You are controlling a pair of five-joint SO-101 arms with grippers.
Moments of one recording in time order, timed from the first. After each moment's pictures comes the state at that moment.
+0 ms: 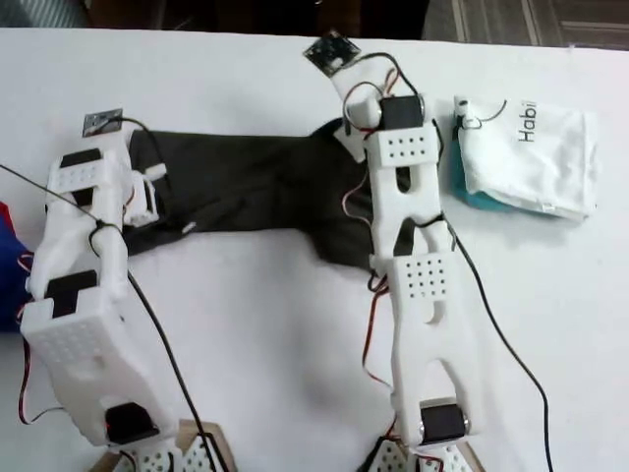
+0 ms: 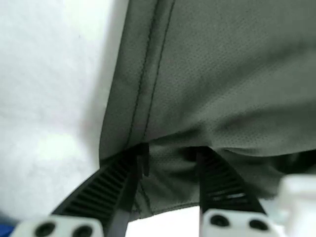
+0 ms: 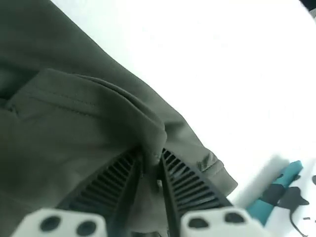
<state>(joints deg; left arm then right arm) -23.6 27.3 1.5 64.1 0.7 -12.3 68.7 -92.7 91.1 36.0</state>
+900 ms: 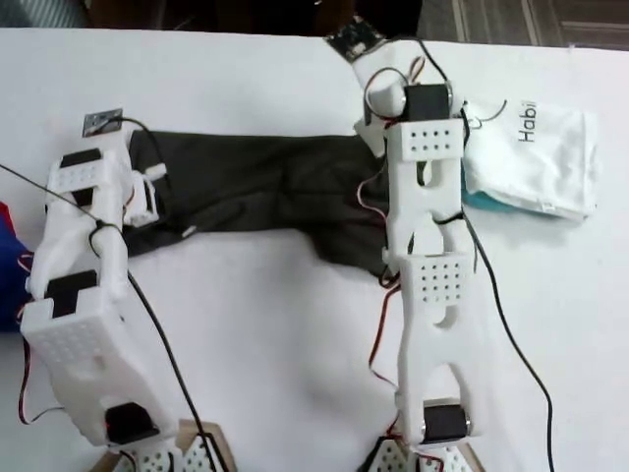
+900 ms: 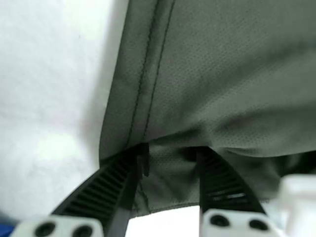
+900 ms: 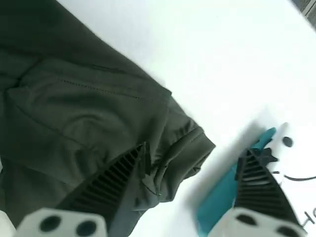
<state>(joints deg) -23.6 27.3 1.5 64.1 0.7 -9.7 58.6 -91.4 100.0 36.0</state>
